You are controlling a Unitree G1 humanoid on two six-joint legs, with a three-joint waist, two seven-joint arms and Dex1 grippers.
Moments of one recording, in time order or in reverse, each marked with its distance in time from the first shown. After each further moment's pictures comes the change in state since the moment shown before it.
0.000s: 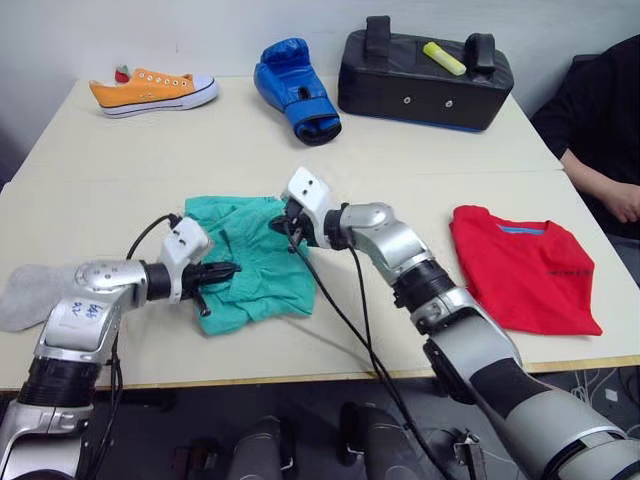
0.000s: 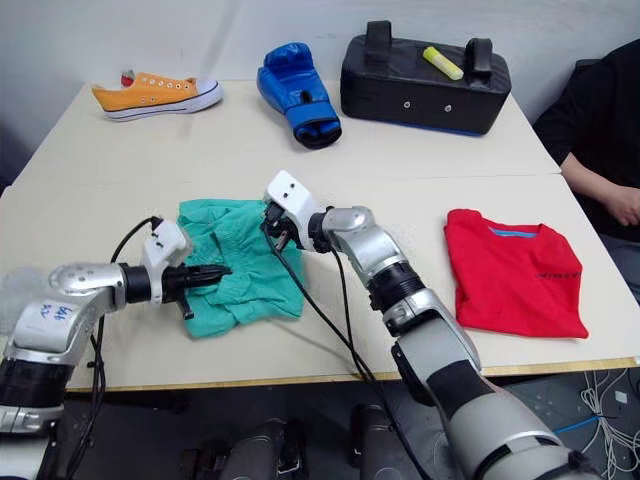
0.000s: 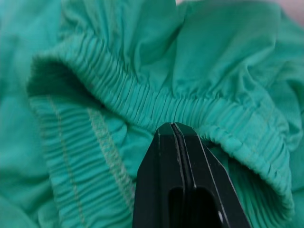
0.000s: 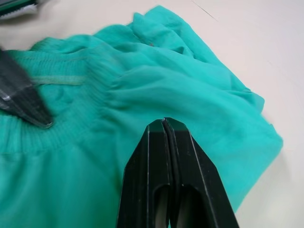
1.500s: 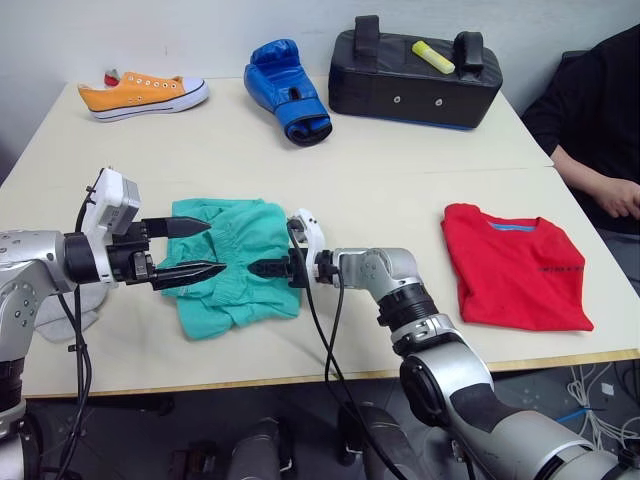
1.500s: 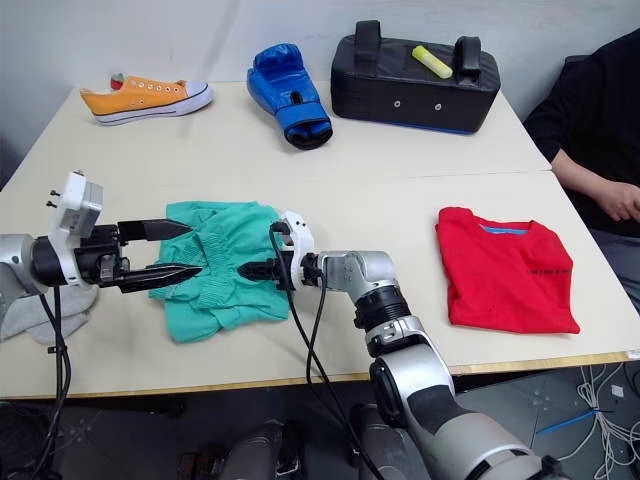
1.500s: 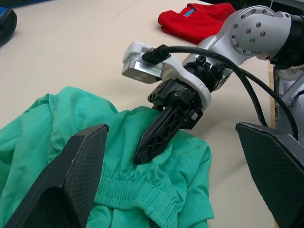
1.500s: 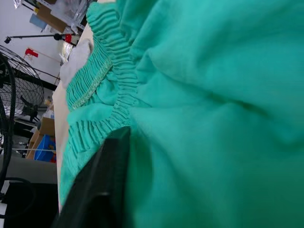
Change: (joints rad) left arm -0.034 0.180 0.258 -0.150 -0.374 0.193 -0.232; right arm 0.164 0.148 -0.329 -0.189 0.361 0.708 -0.011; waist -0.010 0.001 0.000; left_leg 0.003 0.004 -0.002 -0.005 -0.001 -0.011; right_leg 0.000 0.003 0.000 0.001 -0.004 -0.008
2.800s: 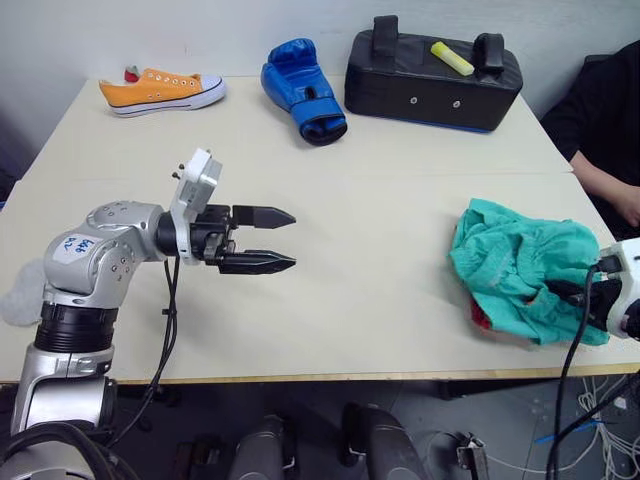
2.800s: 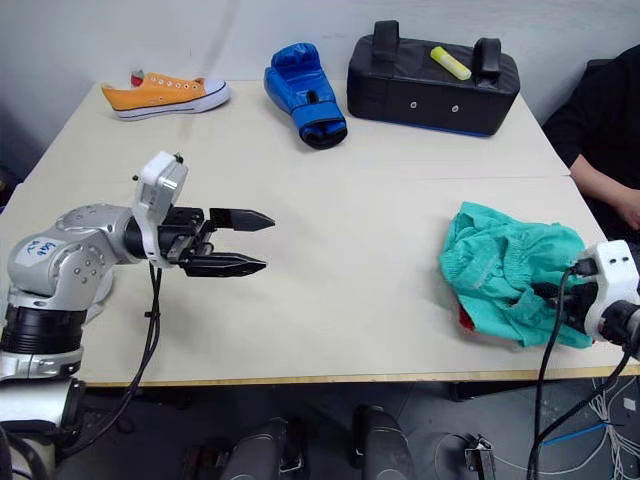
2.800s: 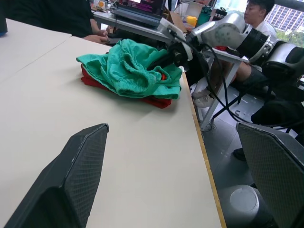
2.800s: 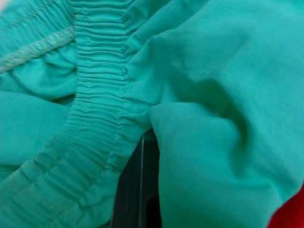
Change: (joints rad) left arm -0.335 -0.247 -0.273 0.159 -0.030 0.011 -0.135; right arm 0.902 -0.978 -0.520 -0.570 -0.011 -0.241 0.078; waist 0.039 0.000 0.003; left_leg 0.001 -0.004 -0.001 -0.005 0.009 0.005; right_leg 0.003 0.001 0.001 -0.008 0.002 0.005
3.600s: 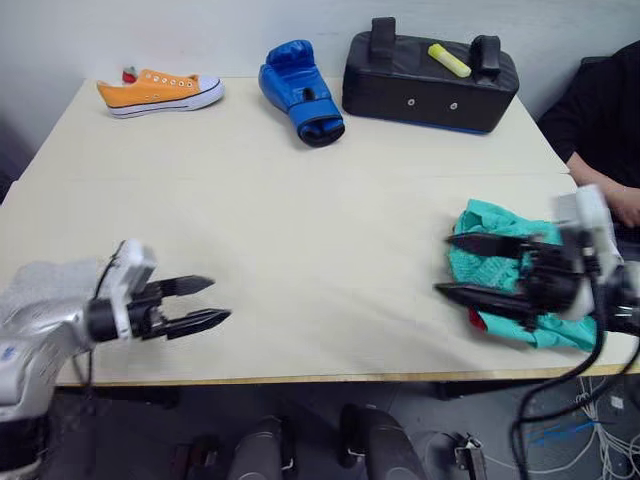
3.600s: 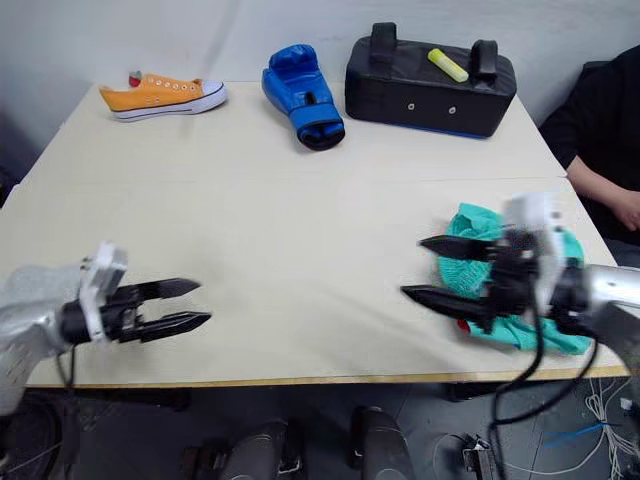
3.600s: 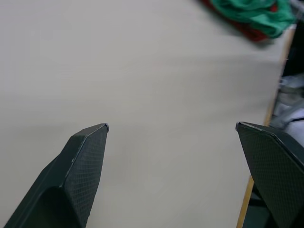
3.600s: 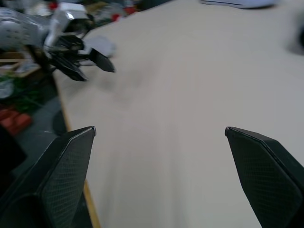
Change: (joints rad) left arm 0.774 0.116 0.459 -0.253 0.072 -0.018 0.243; right arm -0.278 0.010 0.210 -0.617 0.614 0.216 0.169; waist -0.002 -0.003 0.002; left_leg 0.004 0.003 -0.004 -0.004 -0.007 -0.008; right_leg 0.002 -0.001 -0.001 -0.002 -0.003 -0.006
